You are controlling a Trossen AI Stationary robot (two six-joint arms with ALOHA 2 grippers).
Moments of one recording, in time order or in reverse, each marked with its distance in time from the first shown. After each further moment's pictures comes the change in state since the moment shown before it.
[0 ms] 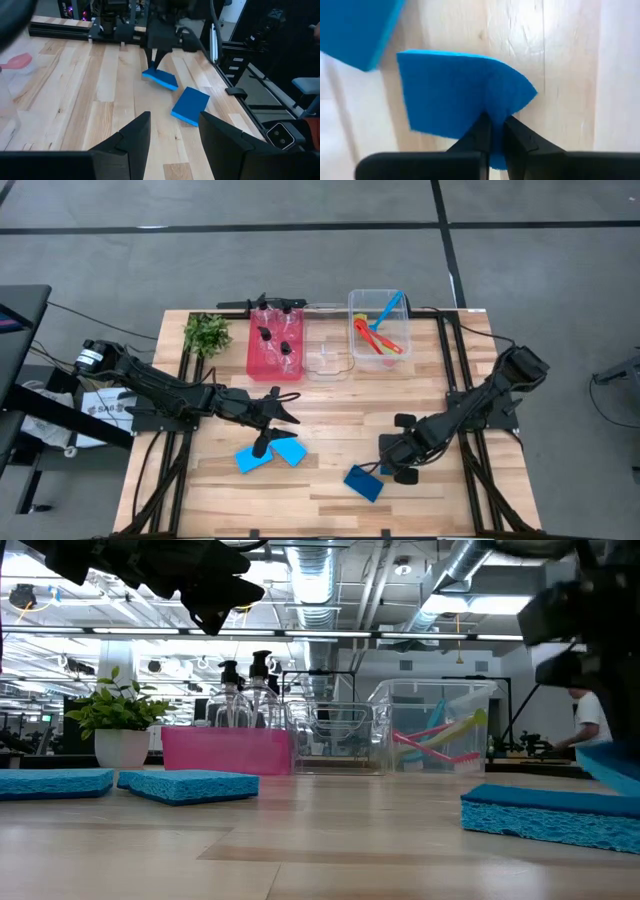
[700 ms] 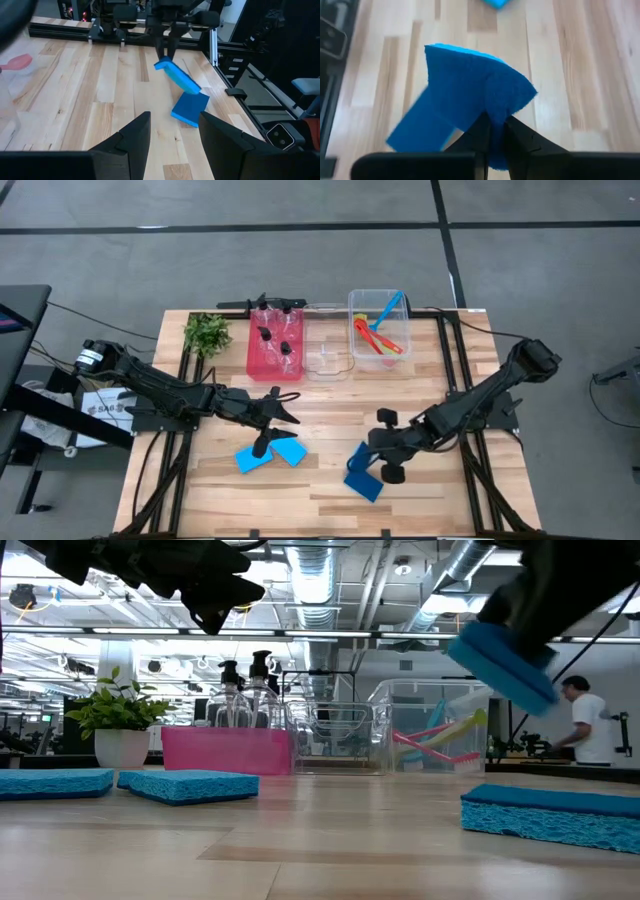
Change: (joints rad) left arm 0.000 0.000 0.000 0.004 0.000 0.000; right arm -0.037 -0.164 0.002 0.310 0.150 -0.171
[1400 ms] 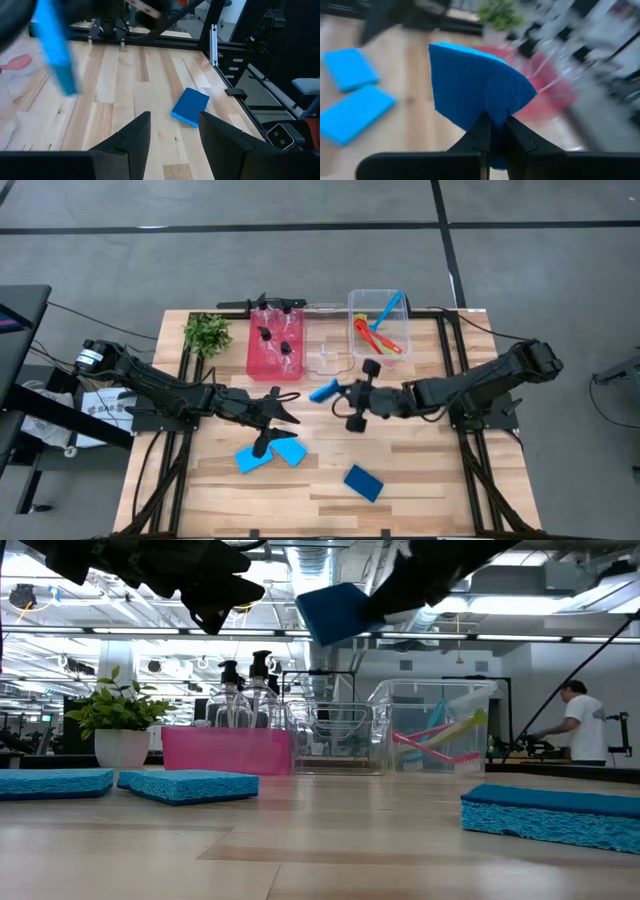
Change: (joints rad) left arm 0.000 0.000 0.000 0.000 0.000 0.000; right arm -0.293 0.000 0.002 0.443 0.350 -0.473
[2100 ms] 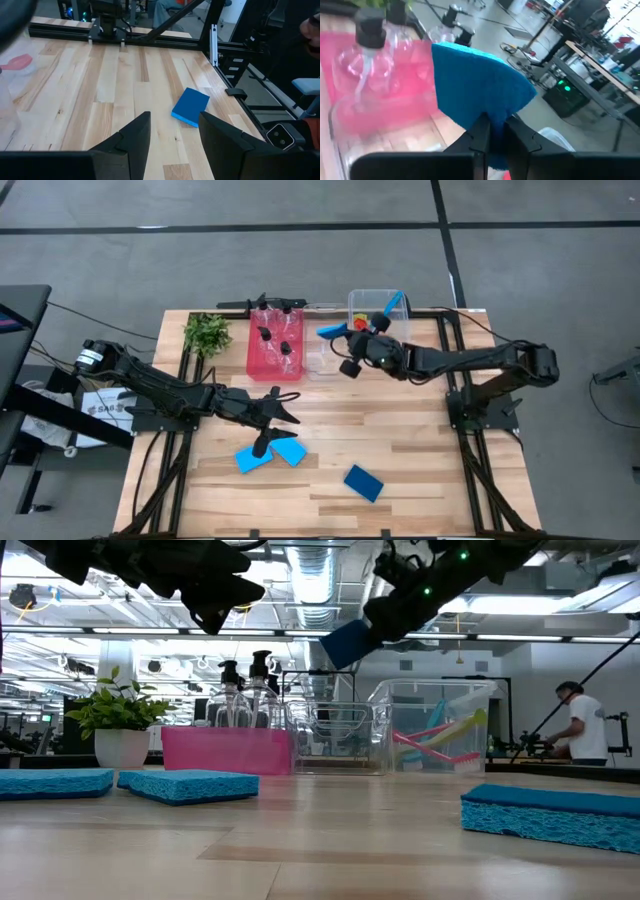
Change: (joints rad) left arm 0.000 0.000 0.000 0.000 0.000 0.000; right arm -0.394 0.008 0.000 0.129 0.036 -0.258
